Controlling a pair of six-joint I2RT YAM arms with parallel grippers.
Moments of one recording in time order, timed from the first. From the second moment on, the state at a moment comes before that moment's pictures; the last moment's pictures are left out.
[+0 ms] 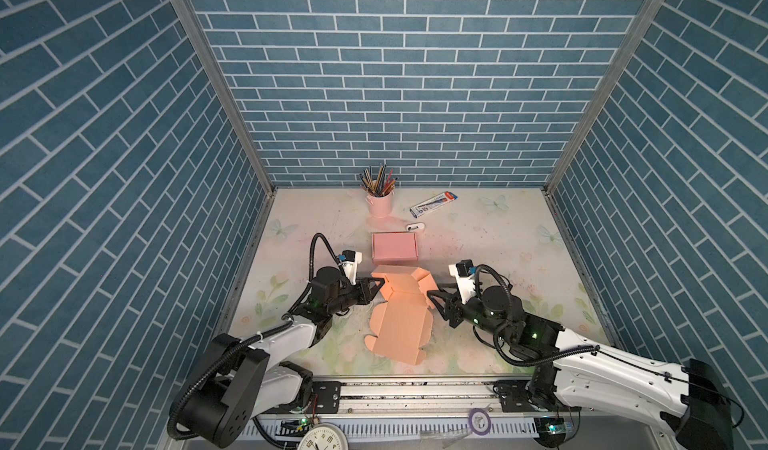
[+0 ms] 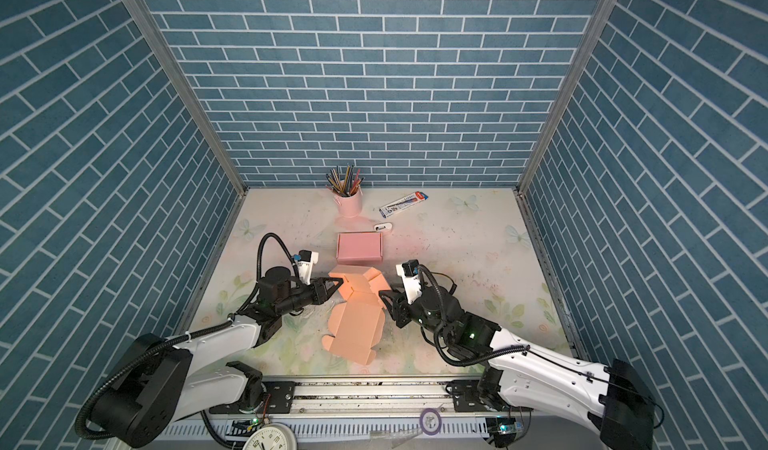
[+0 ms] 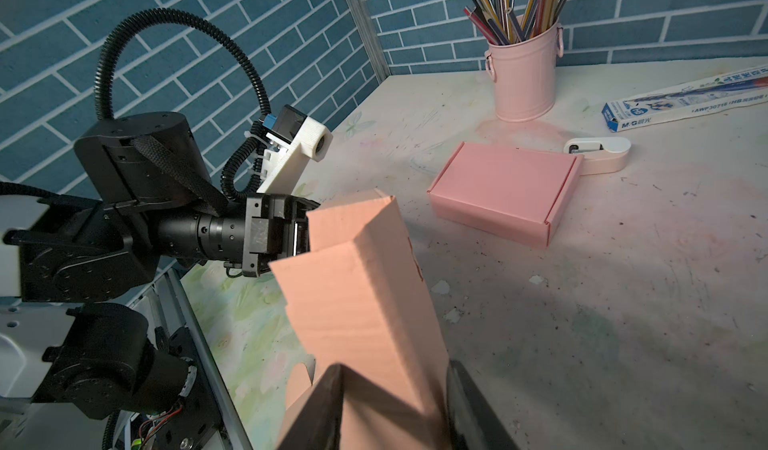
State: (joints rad) left arm -0.40 1.22 0.29 0.53 0.52 -0.68; right arm 1.06 0.89 0.50 0.07 0.10 0.44
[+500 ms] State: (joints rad) left arm -0.44 1.29 0.29 0.57 0.46 -0.71; right arm 1.09 1.06 0.61 0.04 0.15 0.44
